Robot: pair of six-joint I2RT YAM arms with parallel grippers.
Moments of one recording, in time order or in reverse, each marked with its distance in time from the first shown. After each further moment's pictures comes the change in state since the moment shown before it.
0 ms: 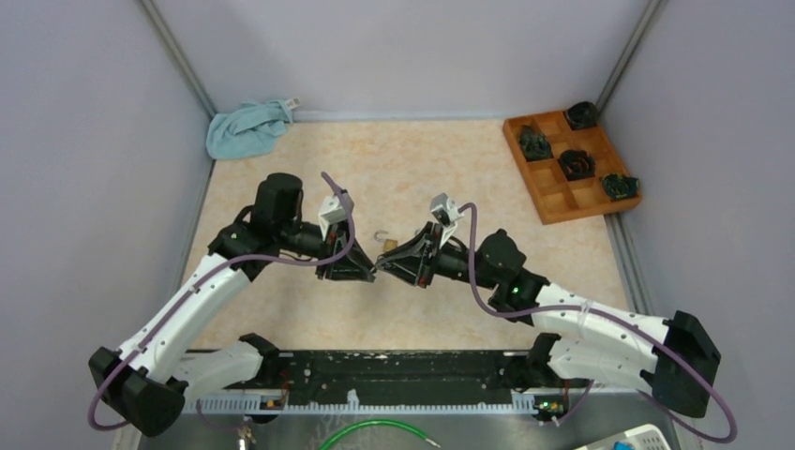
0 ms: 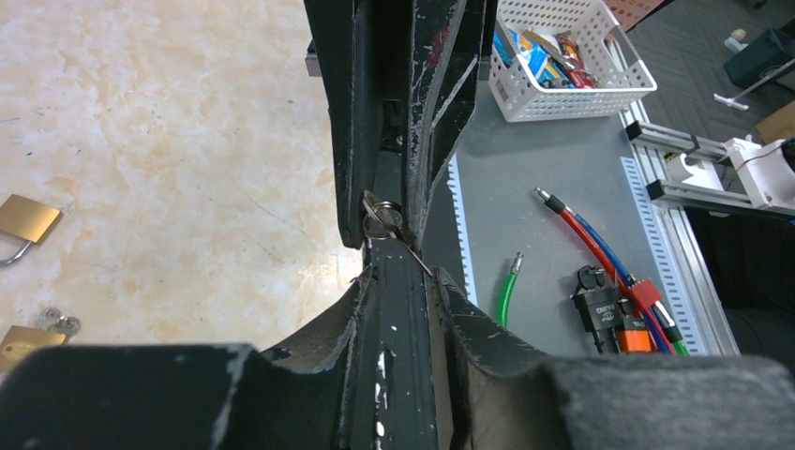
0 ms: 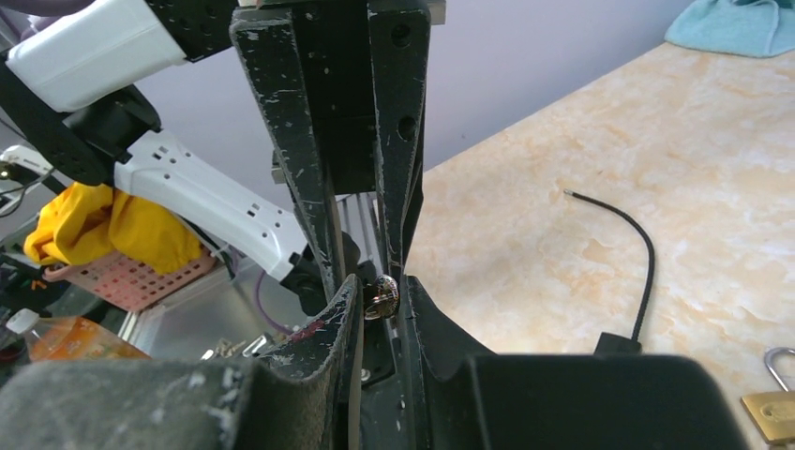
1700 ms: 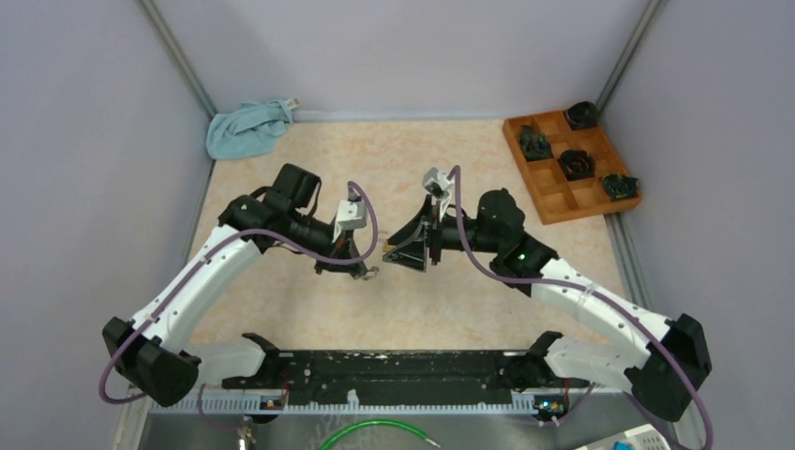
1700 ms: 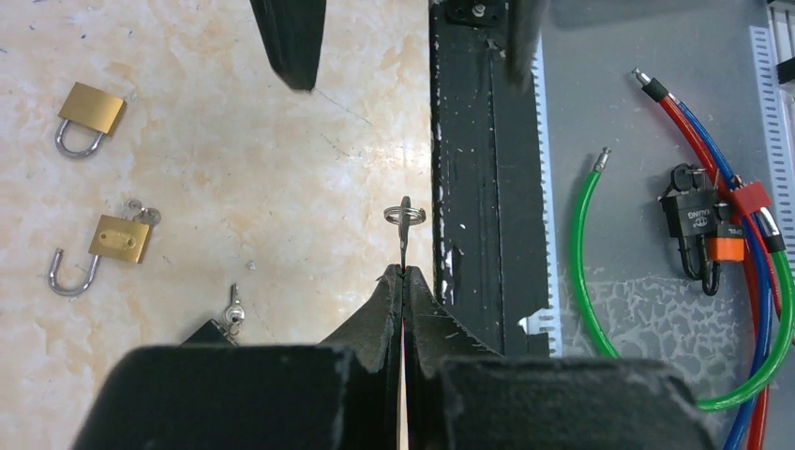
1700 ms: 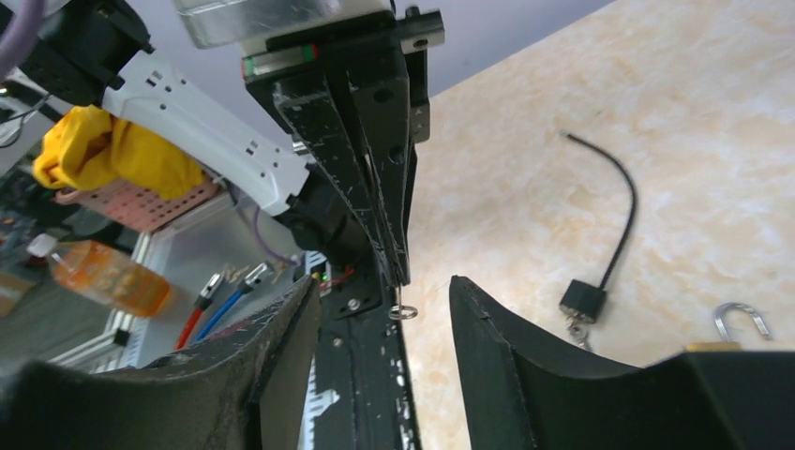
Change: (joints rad) left arm 0.000 0.171 0.202 -0.472 -0.210 0.477; right arm -0.211 0.044 0.229 -0.380 -0.313 -0.096
